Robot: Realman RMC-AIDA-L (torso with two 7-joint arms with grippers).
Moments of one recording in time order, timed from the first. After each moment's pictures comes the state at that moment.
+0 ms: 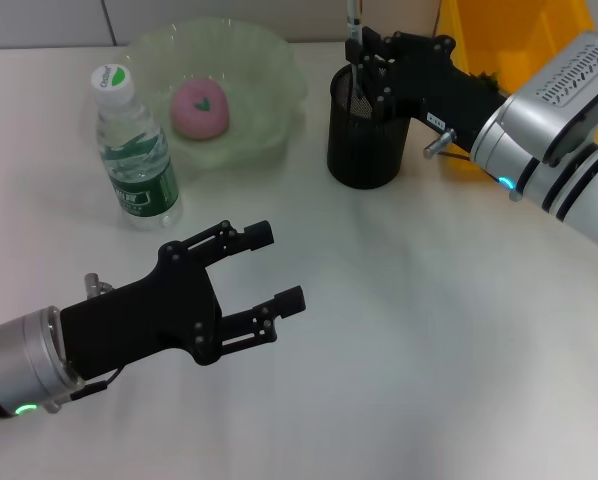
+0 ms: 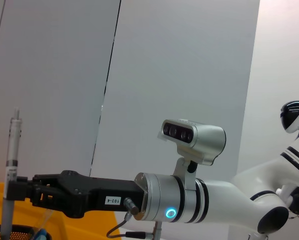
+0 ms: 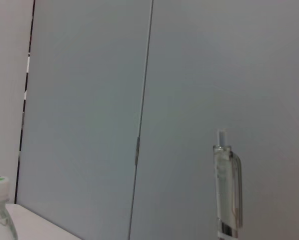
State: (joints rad) left arm -0.40 -2.07 0.98 0.22 1.49 1.72 -0.80; right arm 0.82 2.09 -0.37 0.06 -1.53 -1.10 0.35
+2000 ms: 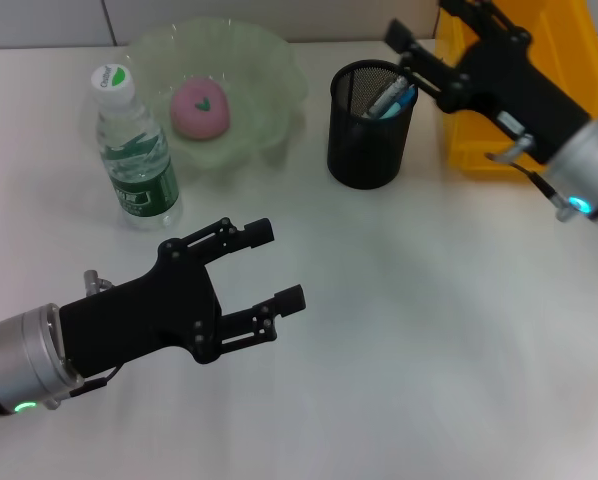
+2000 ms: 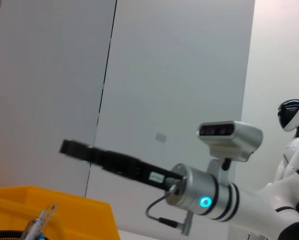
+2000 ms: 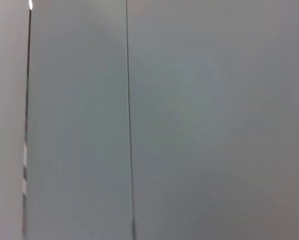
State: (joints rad) left arm -0.41 -2.07 0.98 0.22 1.49 1.72 -0.79; right arm 0.66 2.08 -0.32 -0.01 -1.56 -1.45 0.54
